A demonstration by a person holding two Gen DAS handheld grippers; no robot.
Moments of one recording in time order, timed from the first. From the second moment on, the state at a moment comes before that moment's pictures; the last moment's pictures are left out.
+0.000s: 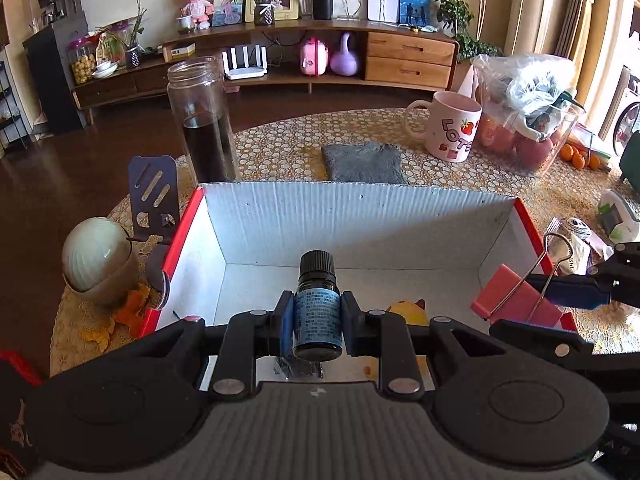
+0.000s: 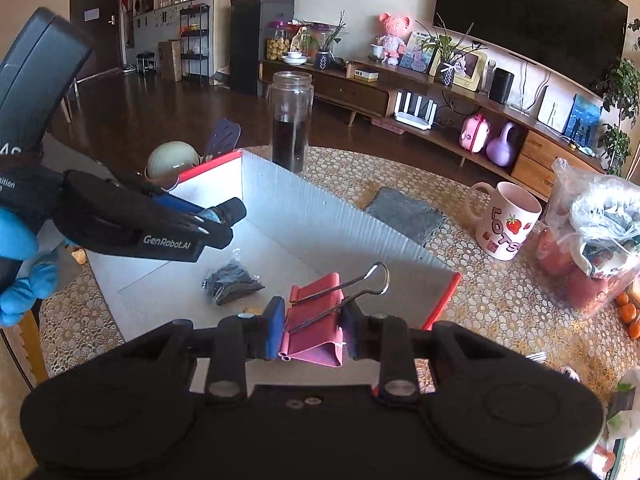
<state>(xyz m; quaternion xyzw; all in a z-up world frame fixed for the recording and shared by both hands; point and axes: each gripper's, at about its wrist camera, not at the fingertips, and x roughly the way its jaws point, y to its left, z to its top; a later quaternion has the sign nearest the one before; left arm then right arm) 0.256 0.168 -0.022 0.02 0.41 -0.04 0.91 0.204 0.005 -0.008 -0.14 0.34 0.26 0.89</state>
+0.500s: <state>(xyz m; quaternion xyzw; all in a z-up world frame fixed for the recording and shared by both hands) 0.311 0.153 -0.061 0.03 0.48 -0.04 0.87 0.219 0.032 -0.039 -0.18 0.42 0.27 0.85</state>
